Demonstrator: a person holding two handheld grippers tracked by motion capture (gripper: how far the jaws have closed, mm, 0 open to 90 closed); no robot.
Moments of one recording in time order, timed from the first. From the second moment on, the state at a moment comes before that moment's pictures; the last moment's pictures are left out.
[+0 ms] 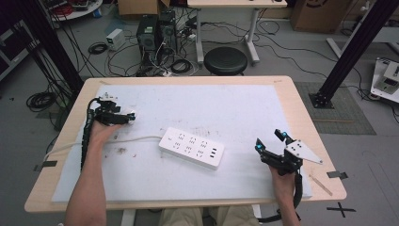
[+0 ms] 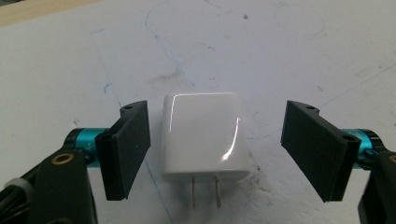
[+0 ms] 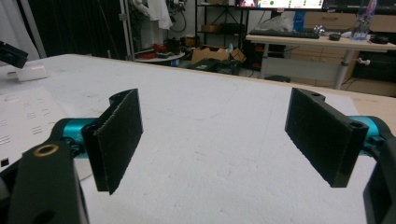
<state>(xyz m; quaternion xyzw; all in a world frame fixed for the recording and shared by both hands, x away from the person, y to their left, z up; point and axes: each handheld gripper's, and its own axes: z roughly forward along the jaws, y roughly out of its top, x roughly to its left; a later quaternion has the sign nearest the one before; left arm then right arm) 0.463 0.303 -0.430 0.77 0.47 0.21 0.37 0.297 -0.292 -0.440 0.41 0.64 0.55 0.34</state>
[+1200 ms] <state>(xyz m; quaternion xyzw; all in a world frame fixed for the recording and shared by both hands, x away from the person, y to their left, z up) 0.470 0.298 -0.445 0.78 0.48 0.21 0.34 0.298 -0.290 -0.440 0.41 0.65 0.55 0.34</state>
